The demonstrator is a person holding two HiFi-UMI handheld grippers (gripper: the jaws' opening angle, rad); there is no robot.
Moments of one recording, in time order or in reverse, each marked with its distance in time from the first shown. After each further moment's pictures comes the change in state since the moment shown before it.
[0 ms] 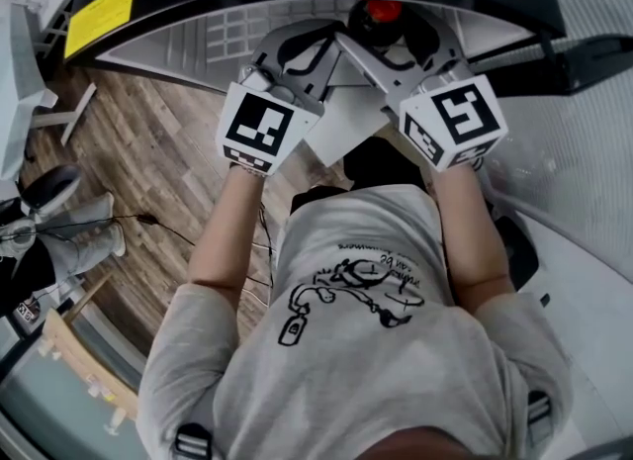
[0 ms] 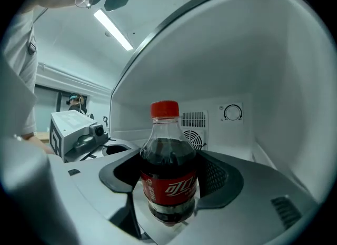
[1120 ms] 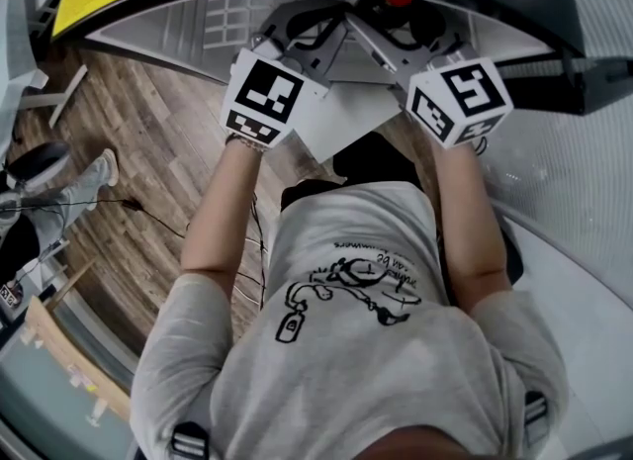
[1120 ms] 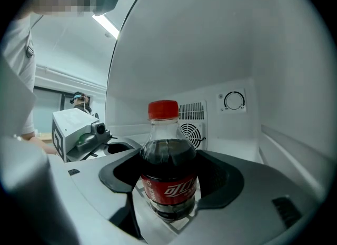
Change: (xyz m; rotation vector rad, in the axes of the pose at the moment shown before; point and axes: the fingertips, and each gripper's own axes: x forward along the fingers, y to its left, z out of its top) left arm 0.022 0.017 -0.025 0.031 0.057 0.011; right arm 0.023 -0.021 -0.023 0.017 0.015 0.041
